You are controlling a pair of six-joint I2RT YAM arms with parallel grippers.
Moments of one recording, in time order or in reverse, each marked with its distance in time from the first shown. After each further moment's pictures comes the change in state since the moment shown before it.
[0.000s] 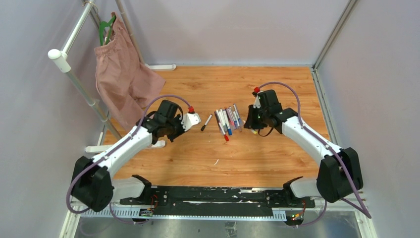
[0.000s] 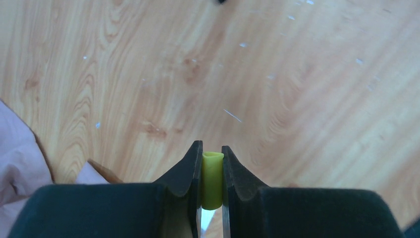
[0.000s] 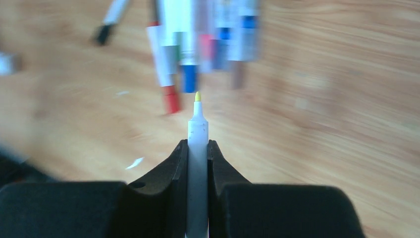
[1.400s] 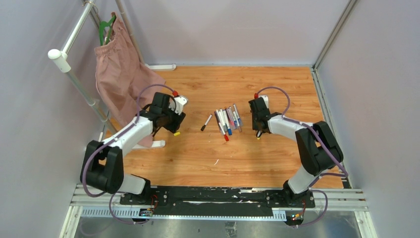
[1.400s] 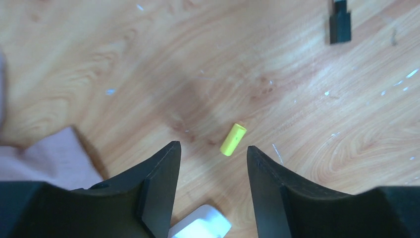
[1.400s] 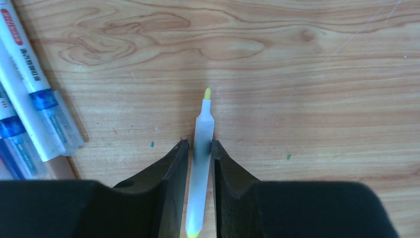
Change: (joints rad) left arm 0.169 0.245 -0.002 0.270 -0.082 -0.357; right arm -0.005 0.277 -0.129 0.302 0.657 -0.055
